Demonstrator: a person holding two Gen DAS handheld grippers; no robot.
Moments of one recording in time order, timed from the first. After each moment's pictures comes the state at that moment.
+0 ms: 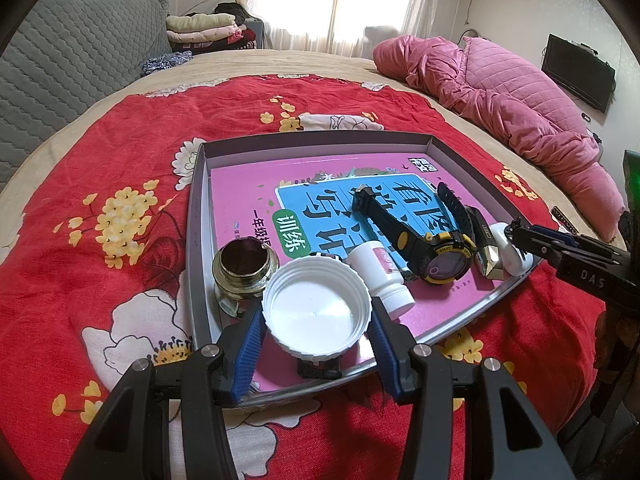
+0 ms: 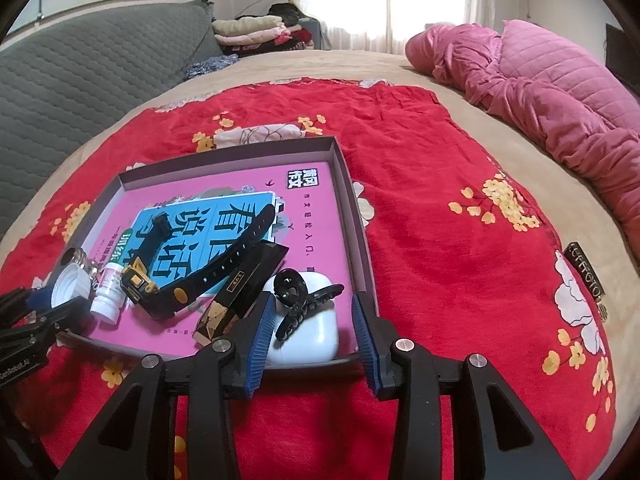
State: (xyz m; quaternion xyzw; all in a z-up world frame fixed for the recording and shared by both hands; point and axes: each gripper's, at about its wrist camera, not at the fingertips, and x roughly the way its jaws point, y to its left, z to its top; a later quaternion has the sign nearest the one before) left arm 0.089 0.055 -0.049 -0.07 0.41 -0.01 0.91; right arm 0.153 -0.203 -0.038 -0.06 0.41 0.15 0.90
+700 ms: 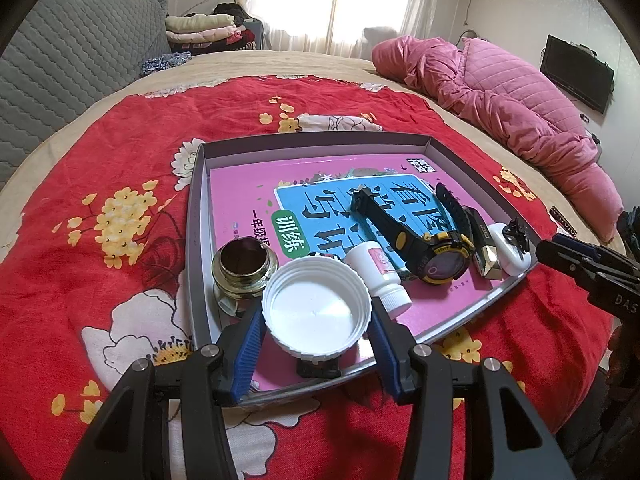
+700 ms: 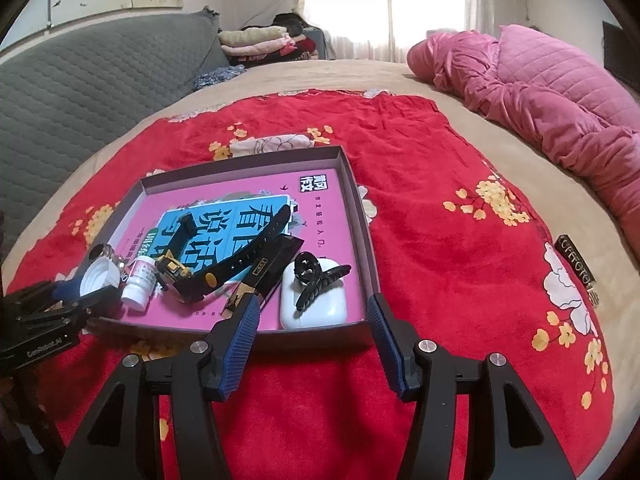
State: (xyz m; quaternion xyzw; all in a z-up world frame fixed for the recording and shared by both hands) left arm 0.088 0.054 -0.049 -0.07 0.41 -0.01 0.91; right arm 0.122 -0.205 -0.022 -0.05 0.40 0.17 0.90
